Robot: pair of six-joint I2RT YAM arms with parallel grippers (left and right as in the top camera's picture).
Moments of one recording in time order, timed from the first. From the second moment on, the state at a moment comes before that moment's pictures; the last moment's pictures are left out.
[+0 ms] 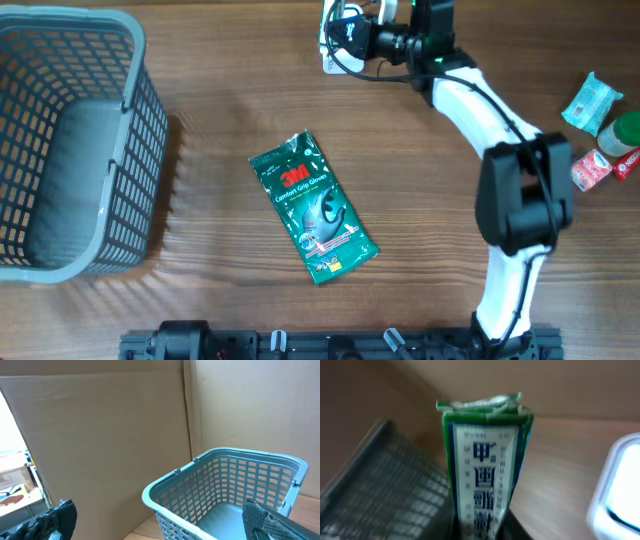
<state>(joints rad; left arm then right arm) -0.01 0.15 1.44 -1.14 -0.74 0.23 0.24 2.18 1.63 0.25 -0.87 0.54</state>
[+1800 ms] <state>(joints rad) -0.01 0.15 1.44 -1.14 -0.74 0.23 -0.42 2.04 1.66 -0.76 -0.28 0.37</state>
